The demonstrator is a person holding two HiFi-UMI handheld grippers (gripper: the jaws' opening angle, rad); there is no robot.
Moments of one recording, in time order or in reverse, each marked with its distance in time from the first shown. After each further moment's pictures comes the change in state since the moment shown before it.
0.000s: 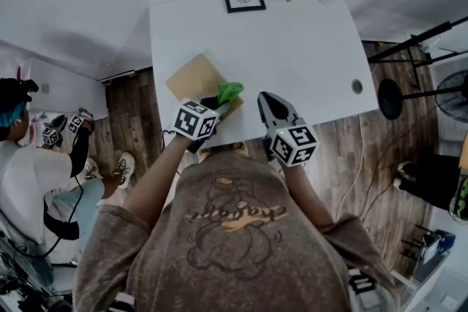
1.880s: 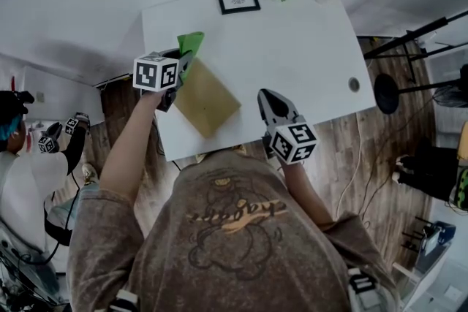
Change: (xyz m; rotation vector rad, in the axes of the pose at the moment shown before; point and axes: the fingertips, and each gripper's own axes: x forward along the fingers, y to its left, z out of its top) left arm -0.055 0.145 0.123 -0.038 -0.148 0.184; right arm 0.012 -0.014 0.010 0.001 -0.011 -0.046
